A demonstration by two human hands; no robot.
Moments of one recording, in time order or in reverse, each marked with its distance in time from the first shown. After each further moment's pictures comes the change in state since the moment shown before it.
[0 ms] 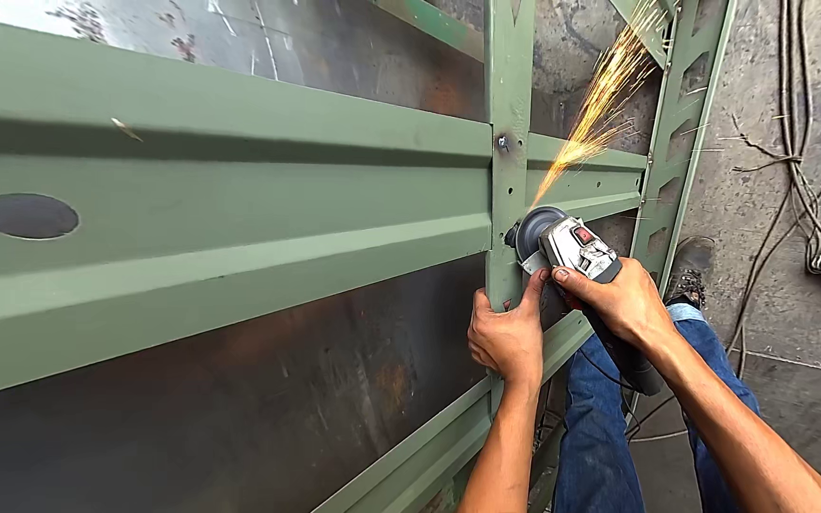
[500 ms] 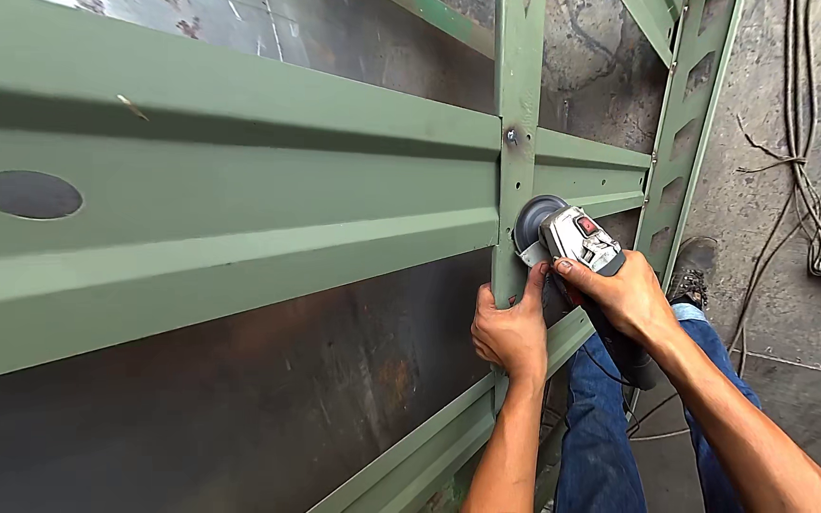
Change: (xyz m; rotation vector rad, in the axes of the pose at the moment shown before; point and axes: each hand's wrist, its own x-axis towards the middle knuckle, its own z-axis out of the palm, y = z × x) left_hand 0.001 -0.001 -0.001 -0.037 -0.008 -0.027; right_hand -0.003 -0.009 0.002 0.039 0.013 -0.044
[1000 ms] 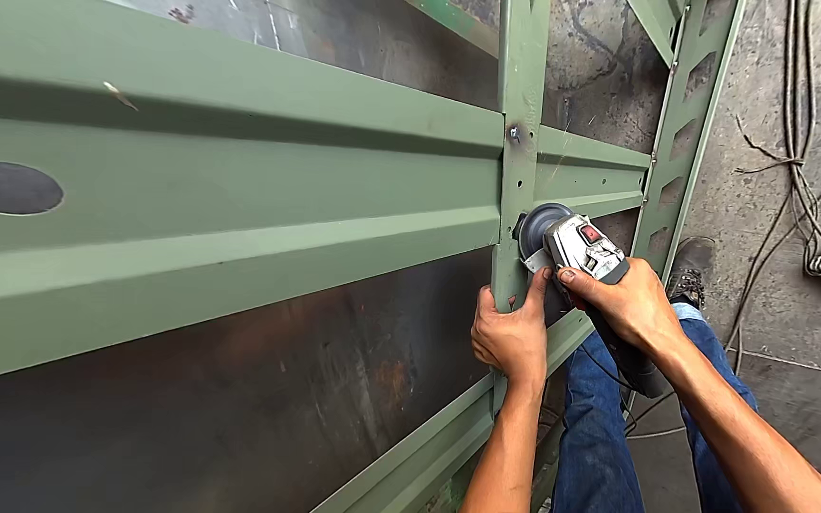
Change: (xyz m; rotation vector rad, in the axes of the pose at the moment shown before) left_hand -0.001 -0.005 0.003 -0.030 0.025 0.045; right_hand 0.000 0.008 0.003 -0.038 0.003 -0.002
